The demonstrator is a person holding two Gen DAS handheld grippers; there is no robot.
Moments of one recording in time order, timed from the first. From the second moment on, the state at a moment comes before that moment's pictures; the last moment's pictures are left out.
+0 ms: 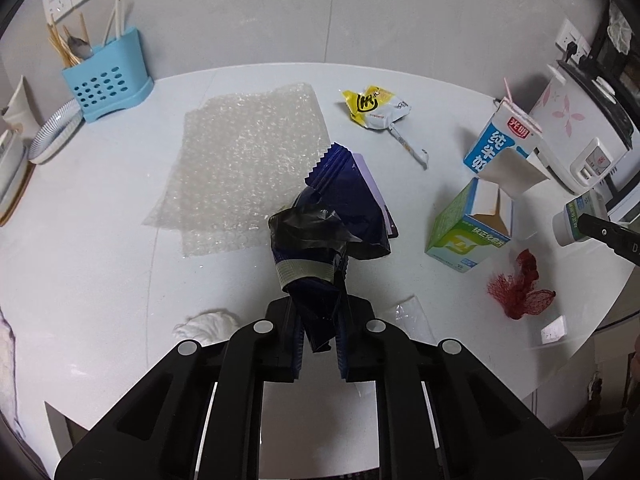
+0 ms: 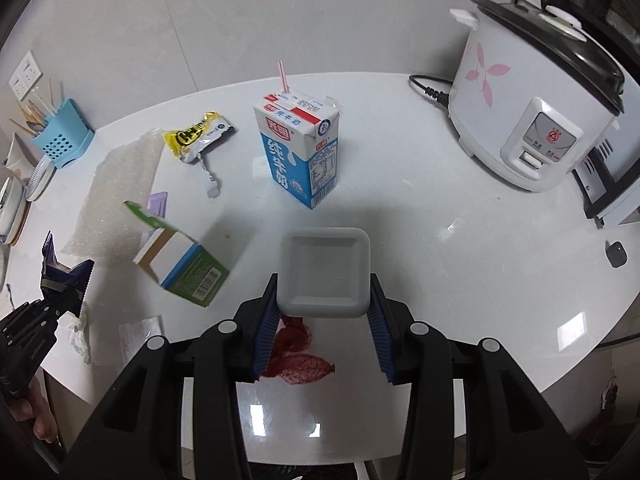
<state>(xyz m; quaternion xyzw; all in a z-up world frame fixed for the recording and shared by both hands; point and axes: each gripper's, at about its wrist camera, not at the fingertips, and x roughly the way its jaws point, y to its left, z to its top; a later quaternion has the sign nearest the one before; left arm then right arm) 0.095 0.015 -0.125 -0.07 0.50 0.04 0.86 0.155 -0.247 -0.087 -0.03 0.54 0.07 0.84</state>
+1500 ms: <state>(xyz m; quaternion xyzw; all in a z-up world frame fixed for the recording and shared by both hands) -0.087 -0.017 -0.130 -0.07 0.48 -0.04 0.87 -0.054 -0.192 -0.100 -0.04 0.52 0.14 0.84</state>
